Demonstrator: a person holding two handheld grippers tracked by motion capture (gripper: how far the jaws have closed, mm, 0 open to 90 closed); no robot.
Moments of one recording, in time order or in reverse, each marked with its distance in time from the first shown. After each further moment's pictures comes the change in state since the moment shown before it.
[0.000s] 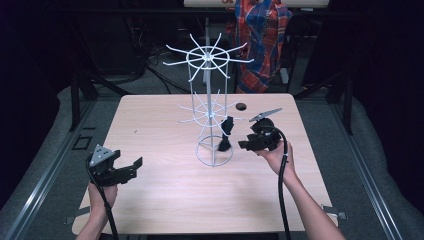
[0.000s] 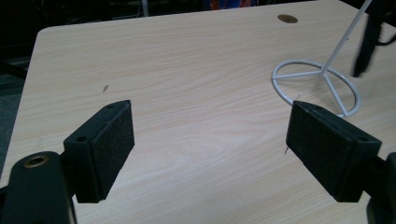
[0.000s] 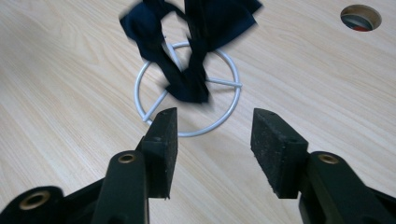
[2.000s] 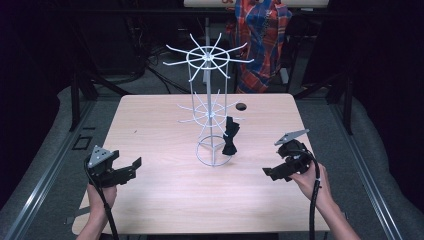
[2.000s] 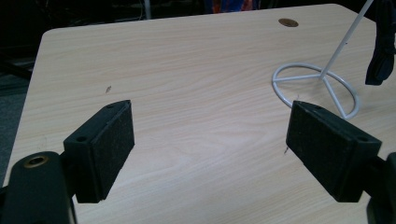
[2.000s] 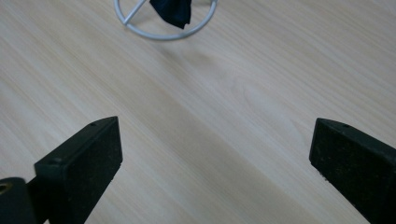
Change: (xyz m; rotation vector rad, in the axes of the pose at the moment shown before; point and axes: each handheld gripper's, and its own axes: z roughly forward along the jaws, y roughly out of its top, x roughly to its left) left arm -0.001 0.000 -0.004 -0.011 0.007 -0.008; right arm -0.001 -0.071 -0.060 0.102 -0.105 -0.095
